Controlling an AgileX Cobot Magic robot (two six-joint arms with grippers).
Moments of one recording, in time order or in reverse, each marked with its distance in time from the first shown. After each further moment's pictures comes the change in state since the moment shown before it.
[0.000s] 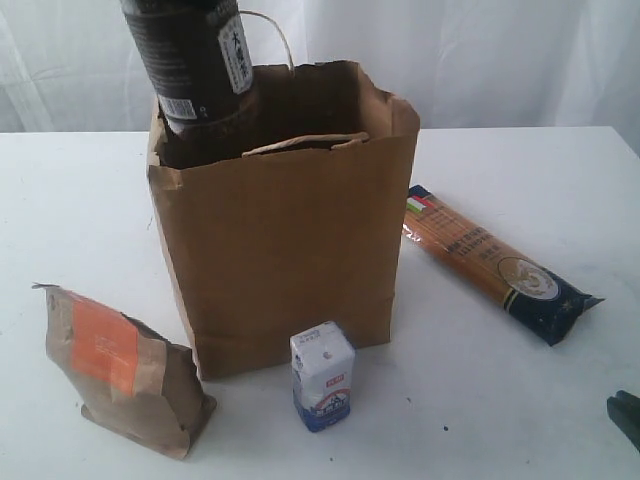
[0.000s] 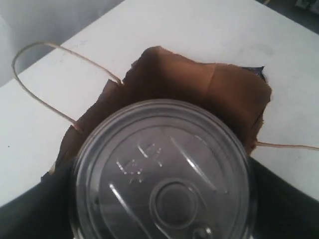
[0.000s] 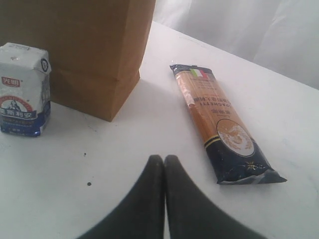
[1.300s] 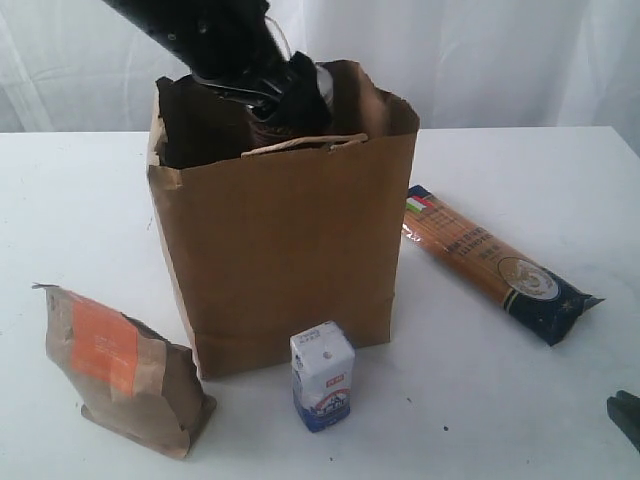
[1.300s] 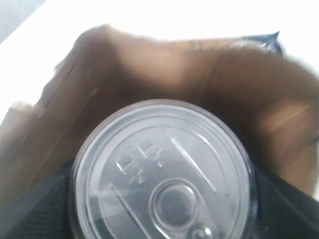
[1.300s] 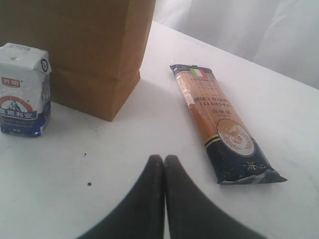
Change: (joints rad) left arm -0.185 0.206 0.095 0.090 -0.254 0.046; right arm 0.000 0.000 0.000 0.000 0.000 0.002
